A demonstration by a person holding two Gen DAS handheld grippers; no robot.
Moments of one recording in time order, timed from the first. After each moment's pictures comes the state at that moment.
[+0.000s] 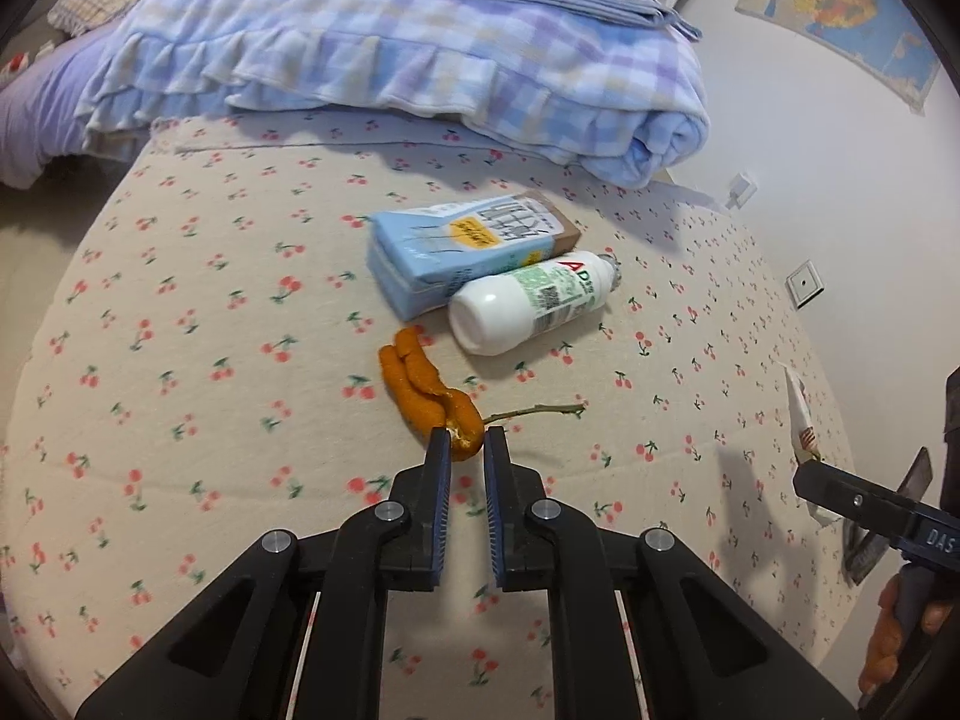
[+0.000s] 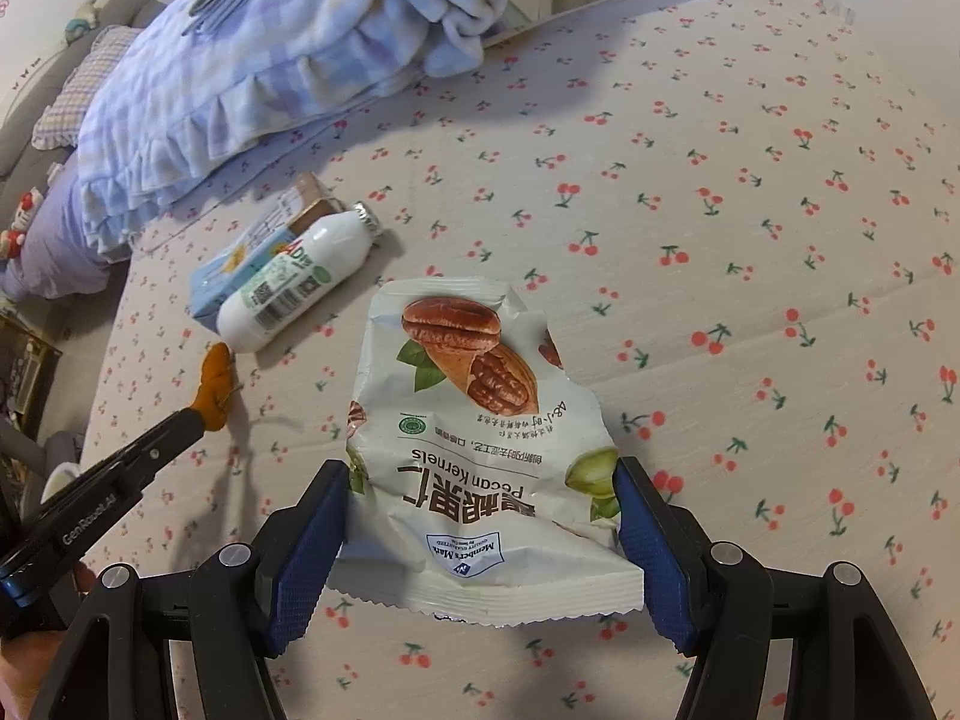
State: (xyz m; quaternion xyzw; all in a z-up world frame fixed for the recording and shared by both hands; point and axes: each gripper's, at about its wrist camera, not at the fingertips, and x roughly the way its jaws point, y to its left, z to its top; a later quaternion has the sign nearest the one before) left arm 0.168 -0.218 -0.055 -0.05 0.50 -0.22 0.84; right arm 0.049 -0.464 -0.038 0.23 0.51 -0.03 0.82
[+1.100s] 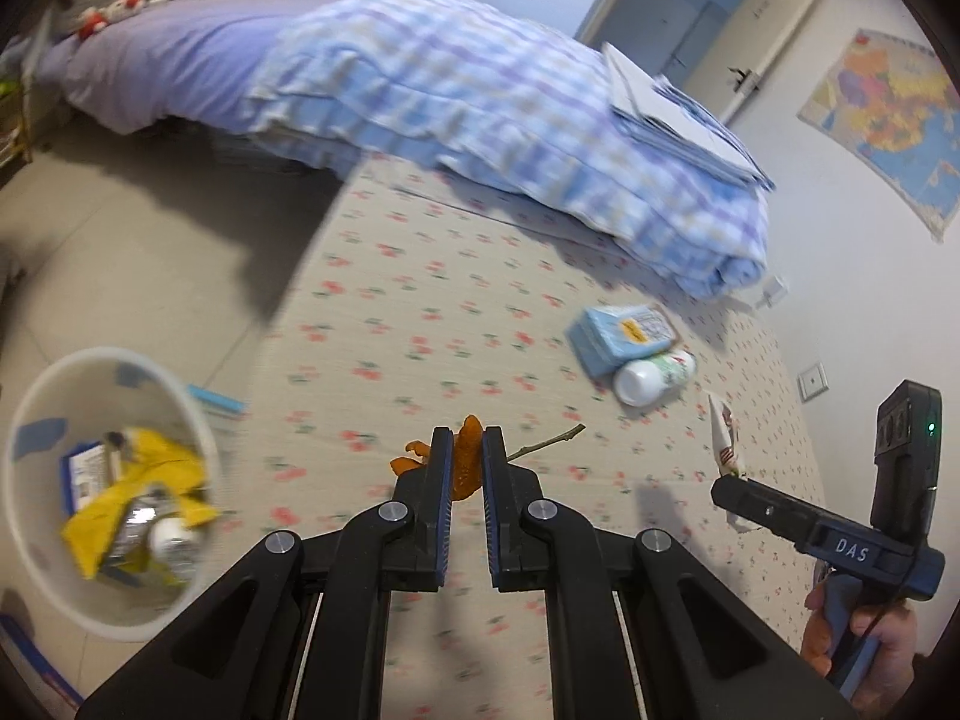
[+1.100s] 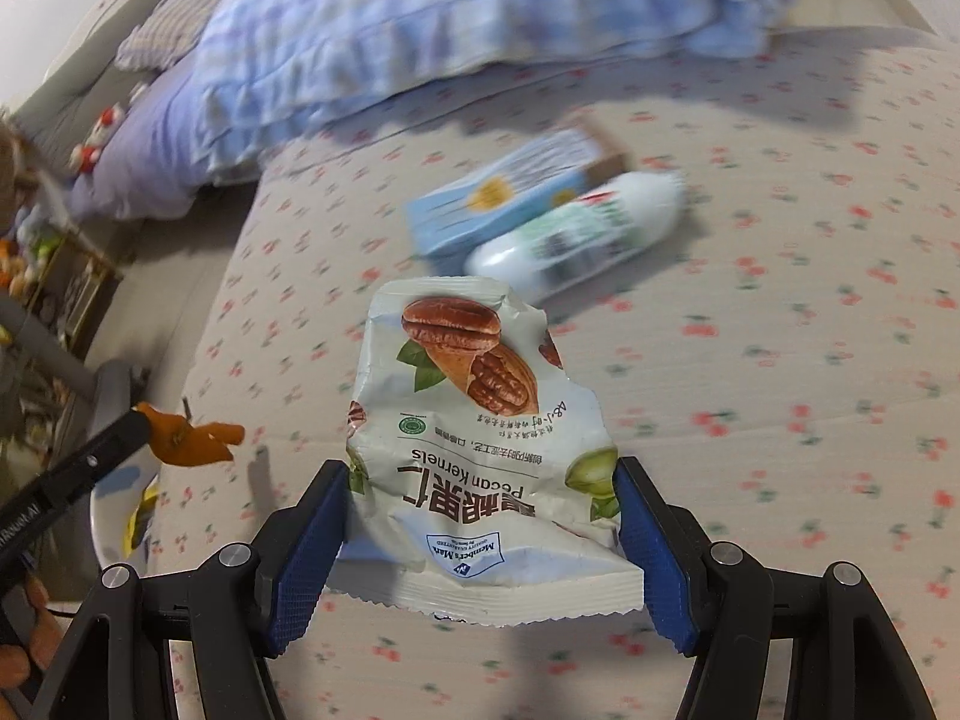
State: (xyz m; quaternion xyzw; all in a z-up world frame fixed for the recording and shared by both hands) left arm 0.149 -0.050 -0.004 -0.13 0.47 -0.14 0.86; right arm 0.100 -0.331 -0.025 0.19 0.53 0.07 0.83
